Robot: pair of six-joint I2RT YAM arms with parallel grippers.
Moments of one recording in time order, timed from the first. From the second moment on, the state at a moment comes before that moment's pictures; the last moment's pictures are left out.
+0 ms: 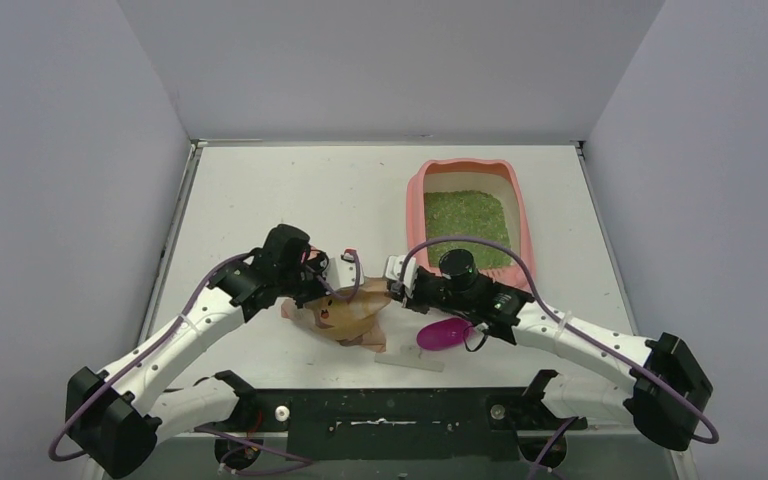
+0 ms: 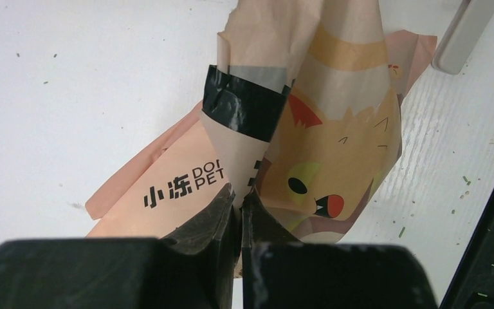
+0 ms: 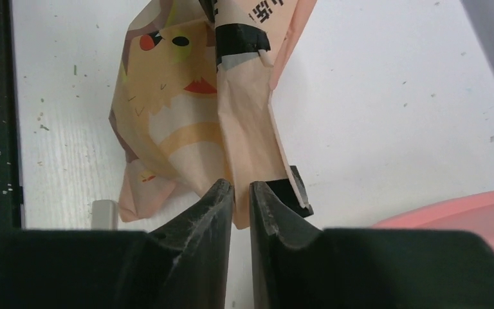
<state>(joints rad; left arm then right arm) -0.61 1.09 0.87 -0.66 0.26 0.74 0.87 1.15 0.67 0.05 -0.33 -0.44</state>
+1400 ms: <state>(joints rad) -0.55 0.96 0.77 -0.54 0.21 0.66 0.82 1.40 0.75 0.35 -0.58 -0.16</state>
